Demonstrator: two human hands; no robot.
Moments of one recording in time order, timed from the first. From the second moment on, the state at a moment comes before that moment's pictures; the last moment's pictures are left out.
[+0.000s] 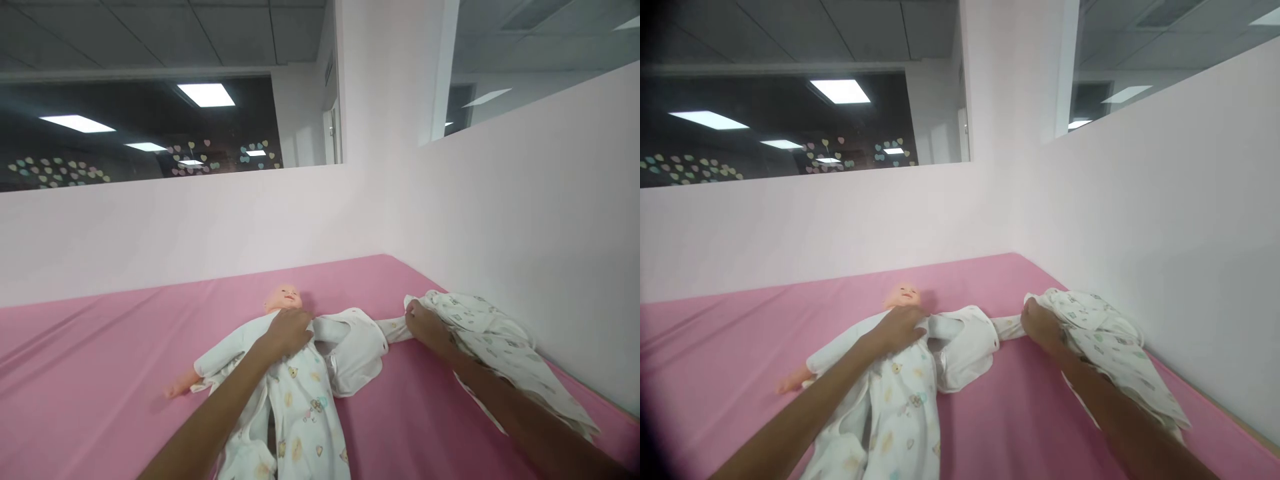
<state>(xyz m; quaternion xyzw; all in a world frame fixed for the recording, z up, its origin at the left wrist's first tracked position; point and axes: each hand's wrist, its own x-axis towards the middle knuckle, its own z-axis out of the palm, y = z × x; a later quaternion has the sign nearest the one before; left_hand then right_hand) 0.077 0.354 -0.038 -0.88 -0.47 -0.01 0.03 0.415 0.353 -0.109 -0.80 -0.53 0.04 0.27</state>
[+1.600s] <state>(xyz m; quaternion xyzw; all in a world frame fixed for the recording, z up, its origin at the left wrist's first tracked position) 0.126 0.368 -0.052 -0.88 -0.47 -0.11 -0.02 0.350 0.332 -0.137 -0.64 -0.64 0.14 0.40</state>
